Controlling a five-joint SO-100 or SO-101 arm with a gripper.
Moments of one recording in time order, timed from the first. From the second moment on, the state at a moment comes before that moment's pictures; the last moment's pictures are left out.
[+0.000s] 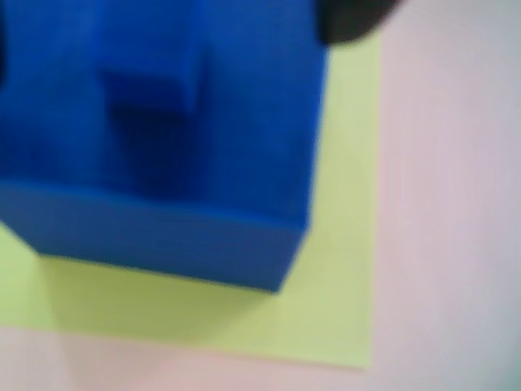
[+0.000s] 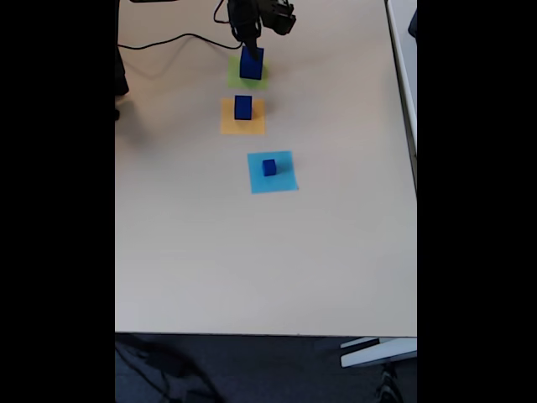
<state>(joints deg) -18.1 75.1 81.3 62.0 103.2</state>
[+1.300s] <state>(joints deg) -17.4 75.1 83.8 59.0 103.1</state>
